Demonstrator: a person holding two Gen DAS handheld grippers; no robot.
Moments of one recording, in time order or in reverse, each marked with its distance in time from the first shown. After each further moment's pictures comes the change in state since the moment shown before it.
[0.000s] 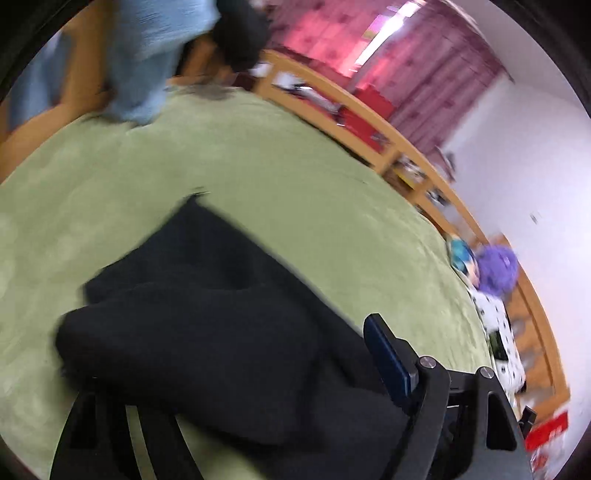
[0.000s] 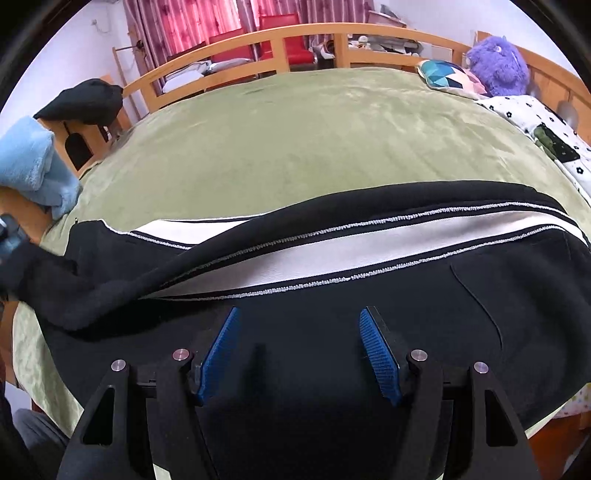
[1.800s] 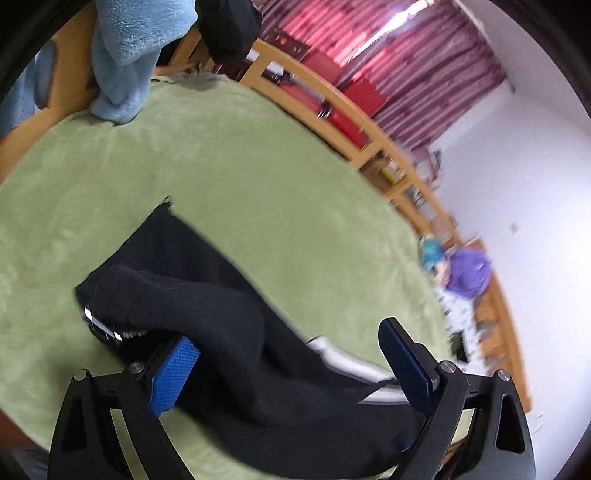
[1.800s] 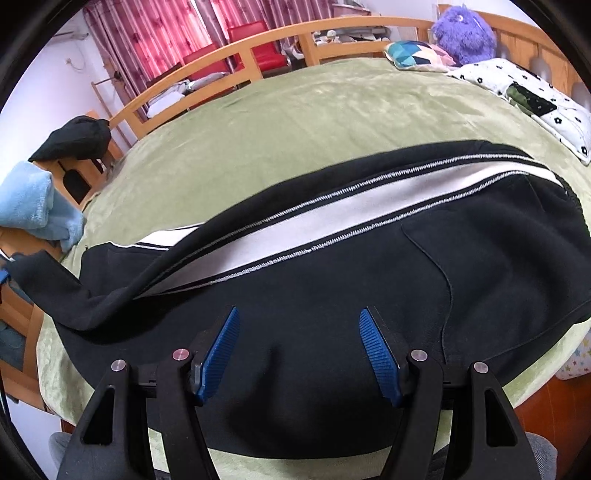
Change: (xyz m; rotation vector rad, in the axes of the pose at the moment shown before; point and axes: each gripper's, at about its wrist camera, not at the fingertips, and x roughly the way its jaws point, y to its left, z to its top) left arm -0.045 -0.061 0.035 -0.026 0.123 -0.068; right arm -0.037 -0.037 -0.021 0.133 -0.006 0.052
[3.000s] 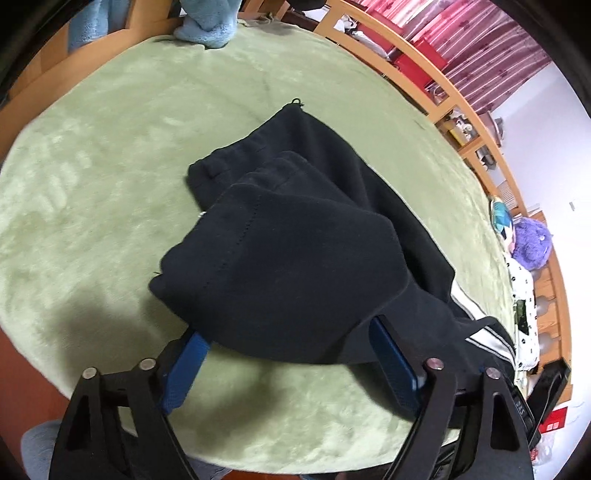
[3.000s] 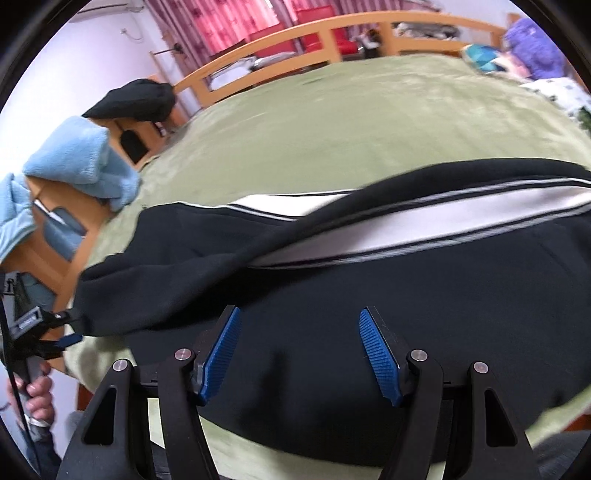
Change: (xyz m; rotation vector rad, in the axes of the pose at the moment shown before) left arm 0.021 0.125 -0.077 -0.057 0.130 0.193; right arm 0.039 0.091 -0.005 -0.127 0.081 0.254
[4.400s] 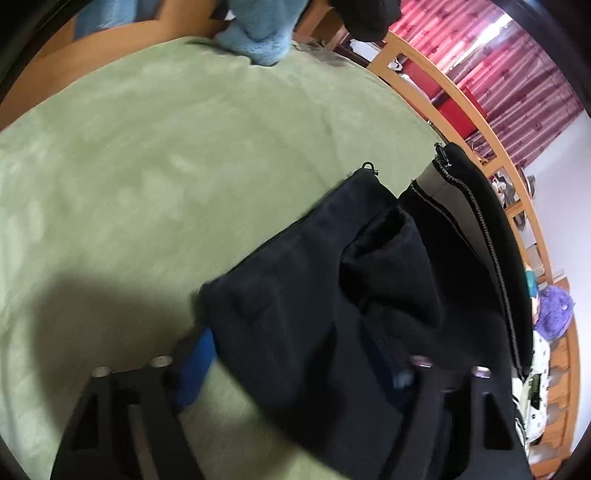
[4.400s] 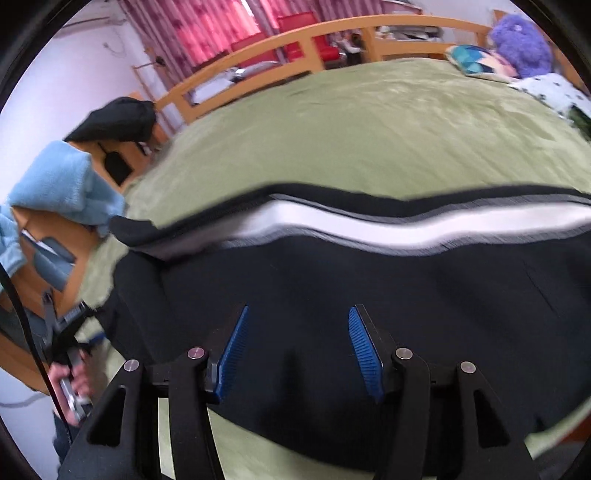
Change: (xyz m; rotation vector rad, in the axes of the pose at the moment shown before) left arm 0.090 0.036 0.095 -0.142 -0.156 0.086; right arm -0.016 -0.025 0.023 0.068 -0.029 -0.159
